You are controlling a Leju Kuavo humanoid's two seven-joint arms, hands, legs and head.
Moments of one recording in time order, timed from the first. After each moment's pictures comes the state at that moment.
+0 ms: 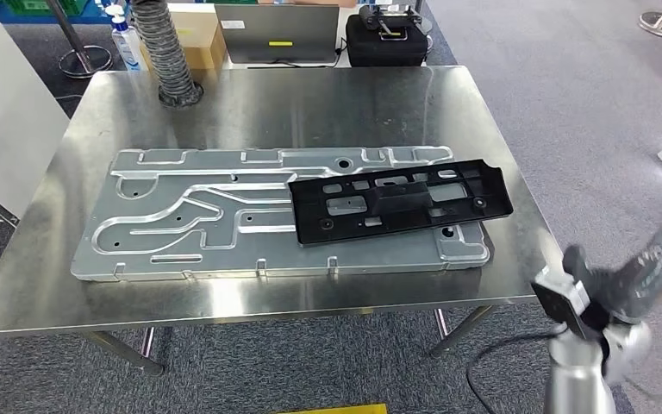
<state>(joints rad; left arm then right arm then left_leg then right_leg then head) -0.07 -0.08 1.26 -0.22 -0.86 -0.24 -0.39 -0.08 0.01 -0.43 -1.71 0.73 -0.66 -0.60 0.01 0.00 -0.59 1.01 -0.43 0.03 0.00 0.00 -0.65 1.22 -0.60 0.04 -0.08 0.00</state>
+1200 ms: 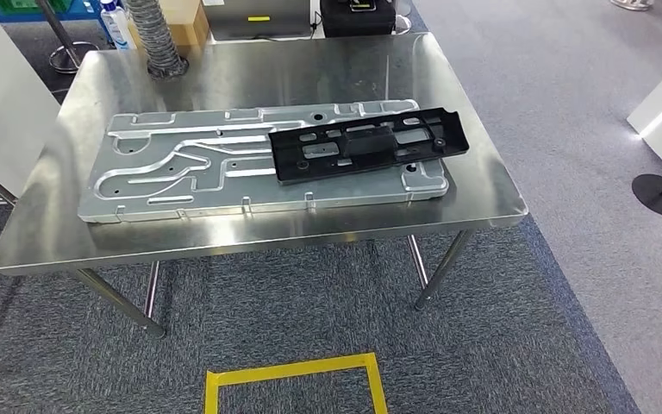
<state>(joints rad) -0.07 -0.09 1.27 -0.22 -0.94 -0.23 -0.34 -0.01 0.29 -1.16 -0.55 1.49 -0.39 -0.13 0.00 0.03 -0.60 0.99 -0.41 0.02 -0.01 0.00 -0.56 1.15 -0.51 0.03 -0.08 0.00</state>
